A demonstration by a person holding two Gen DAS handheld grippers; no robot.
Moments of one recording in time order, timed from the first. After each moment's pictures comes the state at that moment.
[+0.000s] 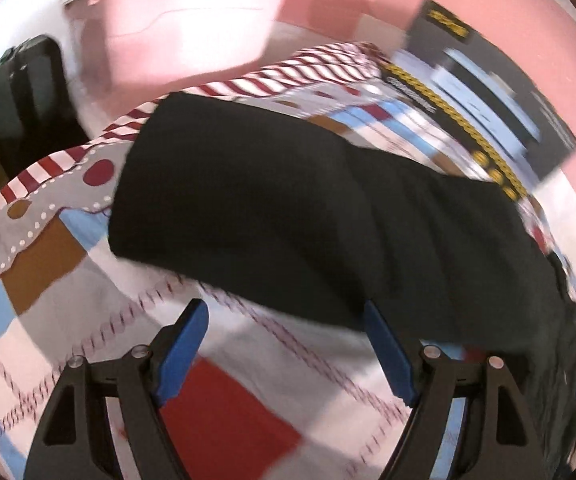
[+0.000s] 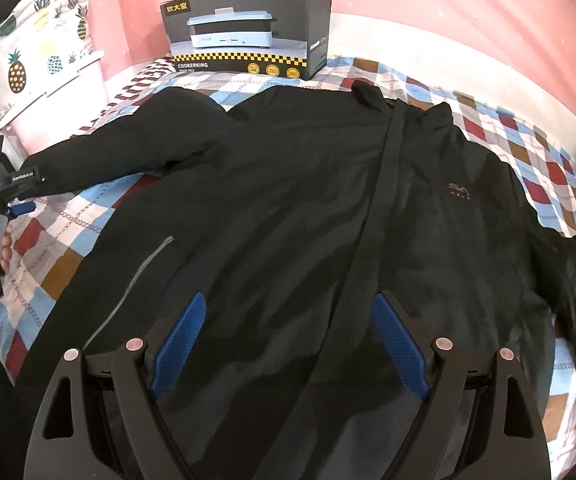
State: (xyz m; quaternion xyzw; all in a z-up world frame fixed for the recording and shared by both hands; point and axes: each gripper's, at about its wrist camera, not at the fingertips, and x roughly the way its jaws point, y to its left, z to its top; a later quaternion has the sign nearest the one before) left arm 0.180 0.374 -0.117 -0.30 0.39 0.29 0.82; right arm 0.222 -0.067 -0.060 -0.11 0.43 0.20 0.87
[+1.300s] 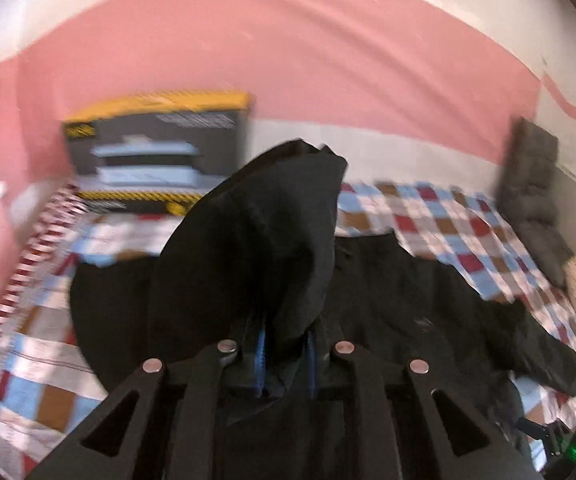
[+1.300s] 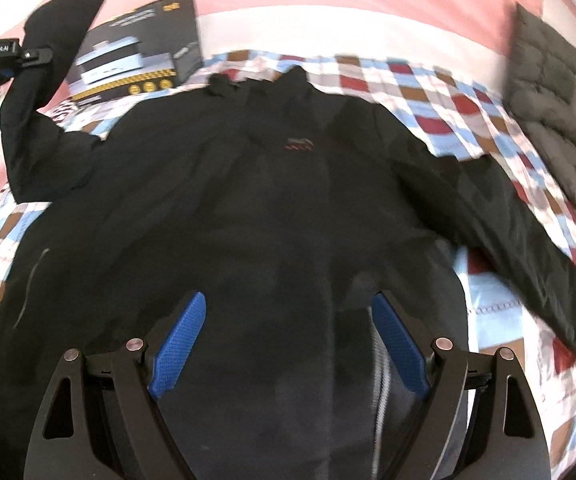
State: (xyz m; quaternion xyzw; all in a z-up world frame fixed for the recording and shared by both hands) left arm 0.332 0.068 0.050 -0.06 0.33 -0.01 0.94; right arm 0.240 -0.217 -0.069 -0.04 0.45 0.07 0.89
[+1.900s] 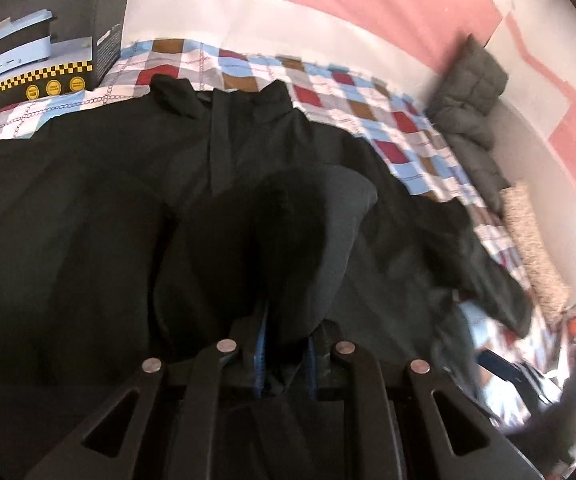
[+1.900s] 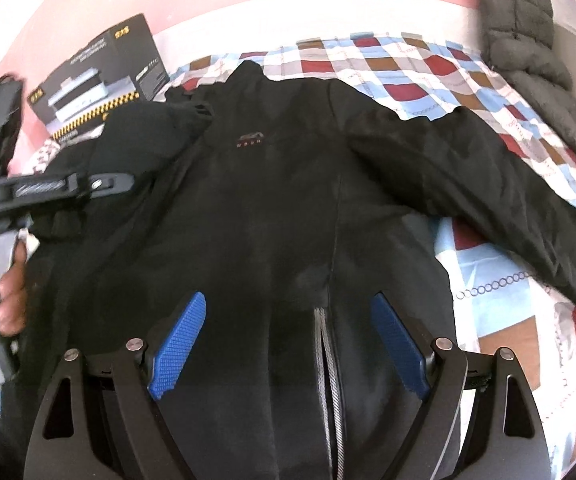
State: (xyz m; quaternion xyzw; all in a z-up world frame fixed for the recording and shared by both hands) left arm 0.345 -0.034 -0.050 -0.11 0.47 -0.18 0.86; right arm 0.260 -0.267 -0.079 0.05 0.45 0.07 0.89
